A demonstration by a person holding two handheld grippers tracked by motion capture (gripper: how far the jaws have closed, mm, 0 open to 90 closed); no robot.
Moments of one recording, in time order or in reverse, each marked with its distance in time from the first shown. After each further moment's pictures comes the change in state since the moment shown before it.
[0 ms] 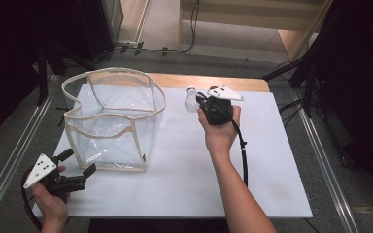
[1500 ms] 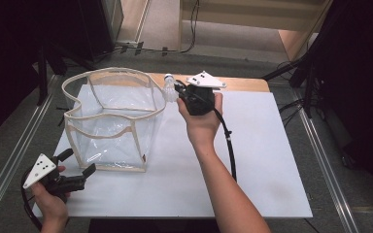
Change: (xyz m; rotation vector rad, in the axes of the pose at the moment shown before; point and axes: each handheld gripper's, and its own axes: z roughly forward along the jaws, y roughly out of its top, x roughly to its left) left arm 0.001 0.000 0.000 -0.004 -0.002 -0.006; right arm 0.046 0.045 0.006 -0.068 0.101 -0.035
